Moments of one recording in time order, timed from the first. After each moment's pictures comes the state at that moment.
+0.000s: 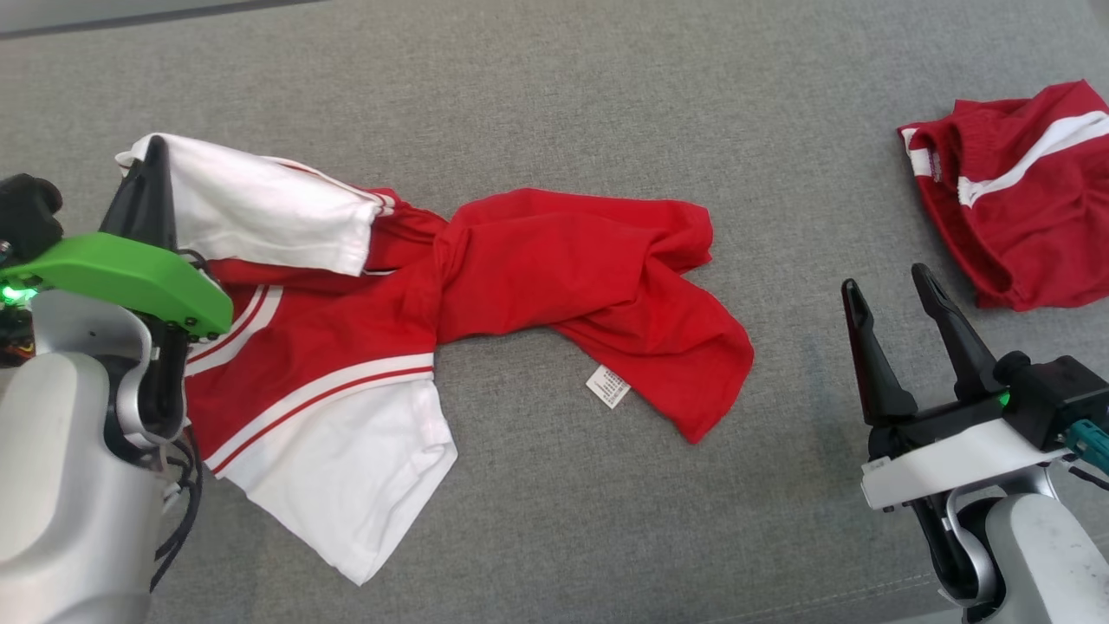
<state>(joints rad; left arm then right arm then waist) -0.54 0.34 -0.19 0.23 -0.63 0.09 0.07 -0.13 -0.24 0.12 -0.02 0.32 0.13 -0.20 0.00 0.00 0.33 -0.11</state>
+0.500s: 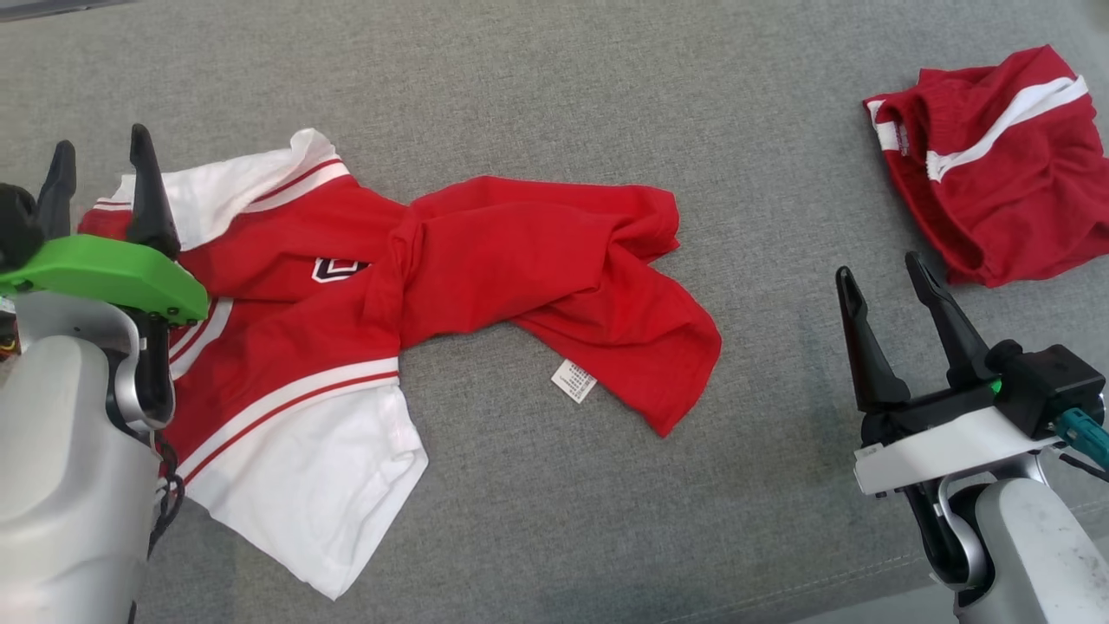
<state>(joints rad) -0.68 0.33 -0.19 0.59 -0.60 0.04 -0.15 -0.17 -0.22 0.13 0.04 0.31 0.13 -0.24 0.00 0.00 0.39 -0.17</state>
